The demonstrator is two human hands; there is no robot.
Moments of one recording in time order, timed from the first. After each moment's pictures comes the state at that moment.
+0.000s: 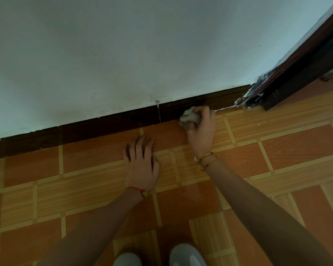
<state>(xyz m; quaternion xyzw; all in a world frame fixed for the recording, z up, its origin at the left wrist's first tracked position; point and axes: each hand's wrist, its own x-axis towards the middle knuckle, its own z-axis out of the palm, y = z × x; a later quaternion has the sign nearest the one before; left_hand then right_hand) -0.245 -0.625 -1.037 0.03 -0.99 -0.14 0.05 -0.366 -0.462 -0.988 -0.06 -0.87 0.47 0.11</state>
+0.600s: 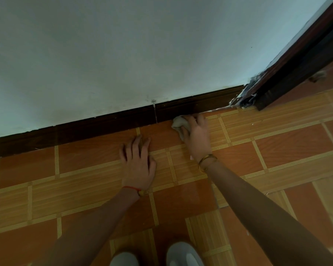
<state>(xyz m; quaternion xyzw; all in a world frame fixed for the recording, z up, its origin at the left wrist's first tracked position) -0.244 -0.626 -1.036 0.03 -0.99 -0.15 0.03 -0.358 -0.446 -1.008 0.08 -0.95 0.29 0.06</state>
